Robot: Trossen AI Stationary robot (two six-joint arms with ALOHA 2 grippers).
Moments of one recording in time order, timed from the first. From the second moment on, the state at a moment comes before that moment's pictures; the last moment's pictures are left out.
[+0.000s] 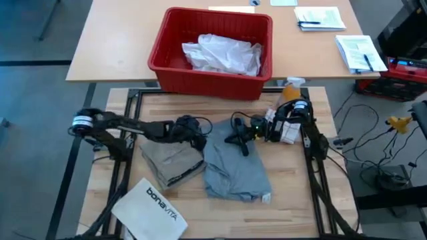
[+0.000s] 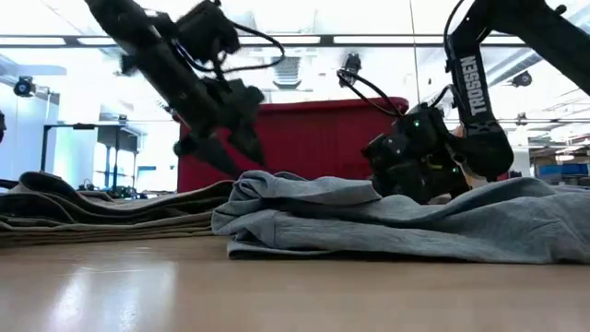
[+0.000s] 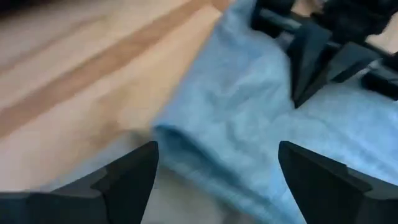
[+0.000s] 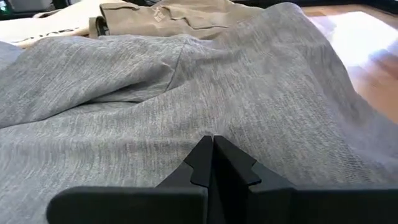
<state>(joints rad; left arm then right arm) 0.09 1.45 0.77 -0.14 -0.38 -0.61 -0.39 2.17 0.52 1.34 -0.55 -0.11</state>
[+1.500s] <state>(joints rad) 0.06 1.27 0.52 0.27 0.12 -0.29 0.22 1.92 1.02 0.24 0.28 0.36</state>
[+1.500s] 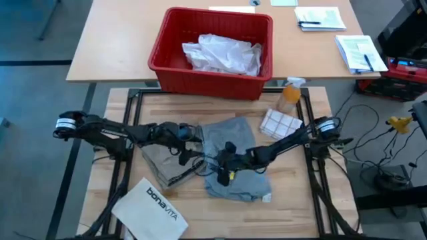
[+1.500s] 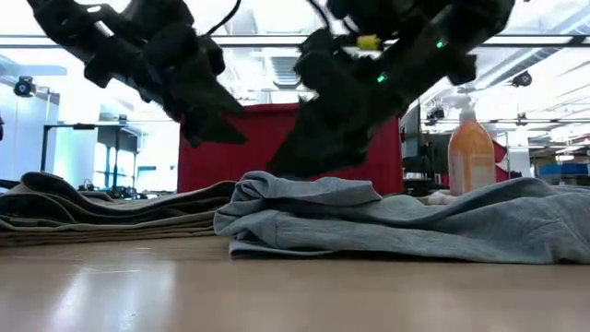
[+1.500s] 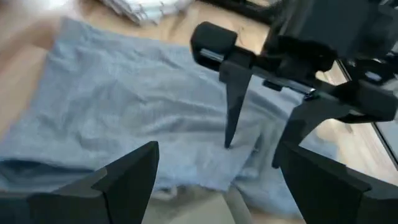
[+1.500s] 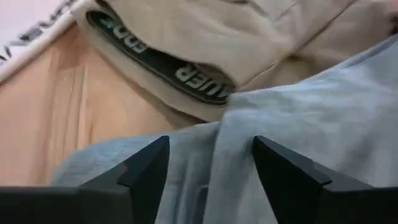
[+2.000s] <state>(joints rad) 0.06 1.21 0.47 0.27 0.17 -0.31 0.22 1.99 1.13 0.08 0.41 0.42</state>
